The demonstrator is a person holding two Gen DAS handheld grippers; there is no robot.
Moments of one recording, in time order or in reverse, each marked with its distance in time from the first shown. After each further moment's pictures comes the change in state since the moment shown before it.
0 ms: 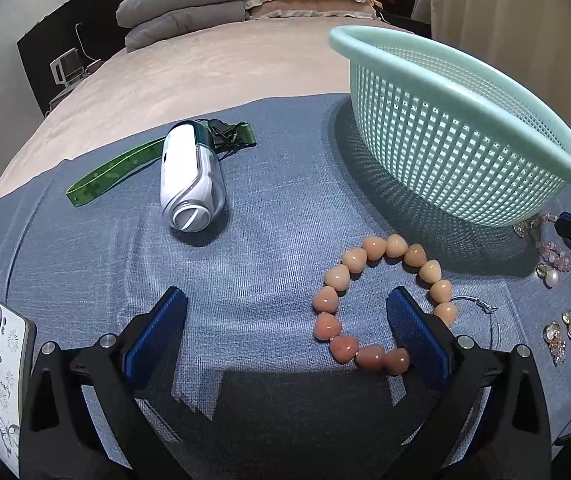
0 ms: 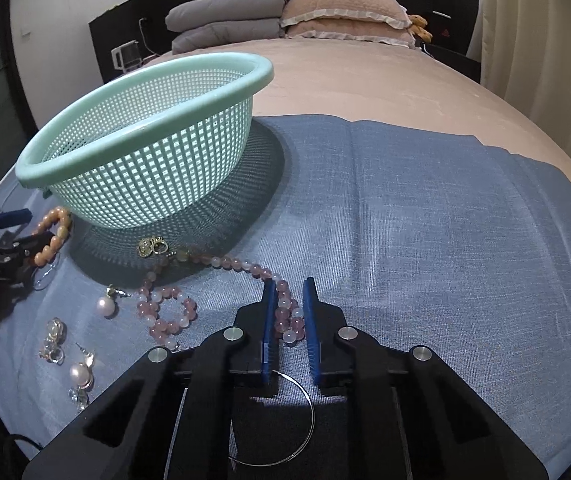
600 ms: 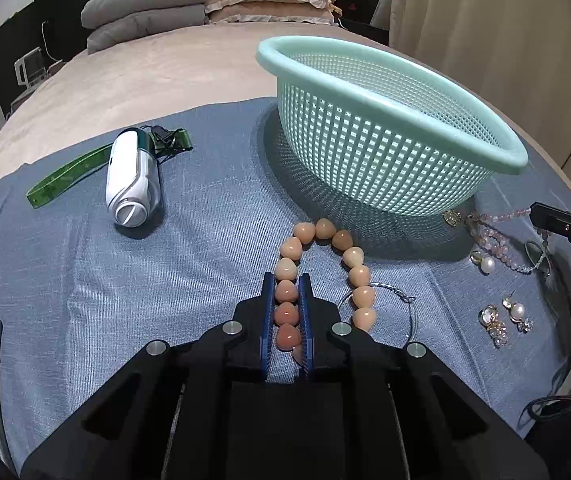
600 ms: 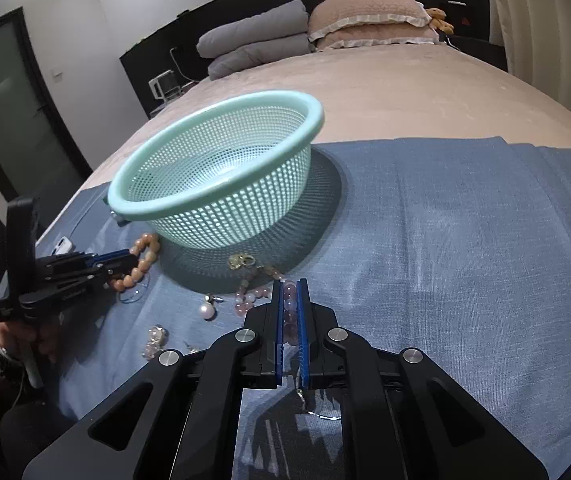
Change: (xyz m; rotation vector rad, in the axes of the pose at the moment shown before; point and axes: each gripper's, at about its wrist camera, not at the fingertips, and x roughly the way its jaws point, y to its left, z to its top) left arm -0.017 -0.018 -0.005 0.011 0.008 -0.197; right arm -0.051 0.009 0.009 0.070 -0.046 0.224
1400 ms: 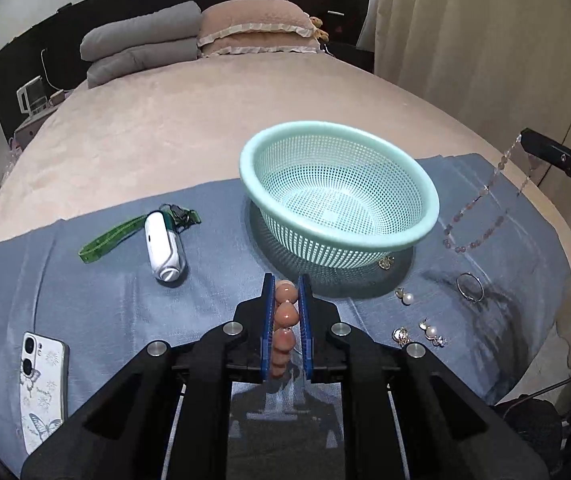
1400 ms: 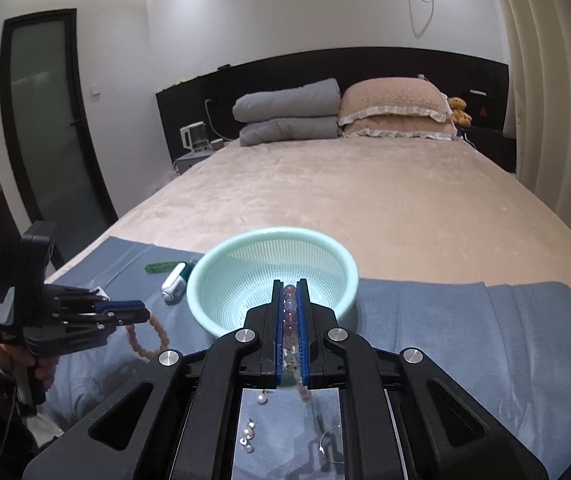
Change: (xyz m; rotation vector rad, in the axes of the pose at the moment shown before) left arm -0.099 -0.017 0.047 0.054 -0.079 0.004; right arm -0.094 0.042 0.086 -0.144 -0.256 0.008
